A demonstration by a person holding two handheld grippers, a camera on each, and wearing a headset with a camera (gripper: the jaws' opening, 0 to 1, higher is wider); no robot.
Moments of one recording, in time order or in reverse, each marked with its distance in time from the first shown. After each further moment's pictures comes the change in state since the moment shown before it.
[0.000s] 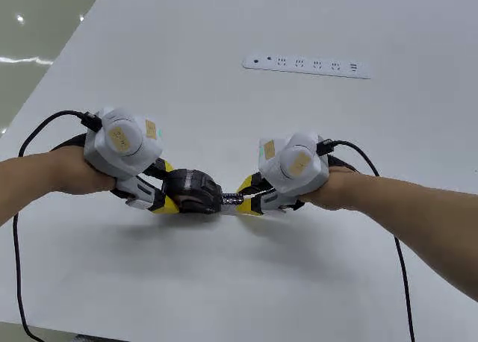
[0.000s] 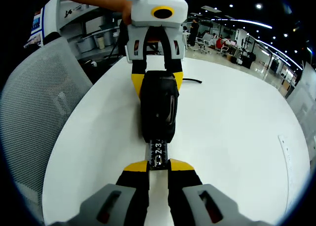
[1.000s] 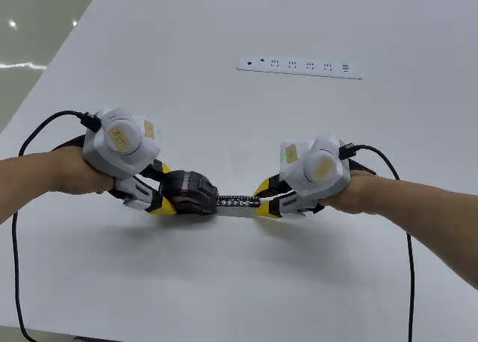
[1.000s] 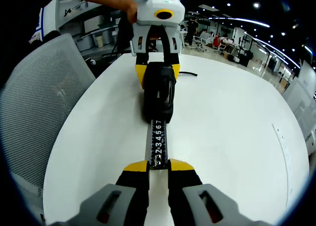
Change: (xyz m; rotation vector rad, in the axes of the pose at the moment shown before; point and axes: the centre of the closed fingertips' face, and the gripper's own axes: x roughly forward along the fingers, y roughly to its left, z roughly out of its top) left arm 0.000 -0.002 0.001 -0.007 0.009 -0.011; right arm -0.026 0.005 -0.025 0.014 0.013 -0.023
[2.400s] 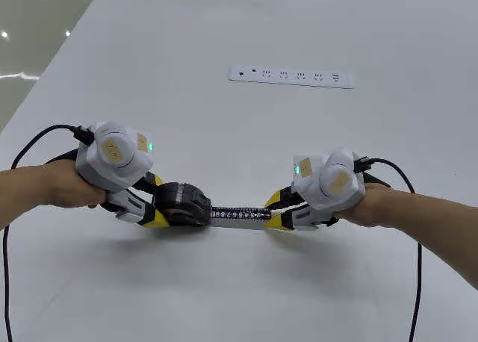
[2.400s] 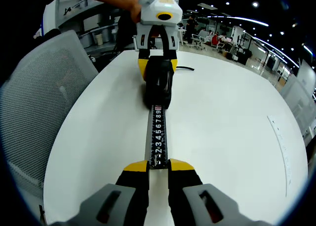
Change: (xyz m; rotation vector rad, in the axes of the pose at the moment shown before) left arm 0.003 -0.001 0.000 -0.002 0.007 -0.015; right arm -0.022 0.001 -0.025 0.001 0.021 -0.014
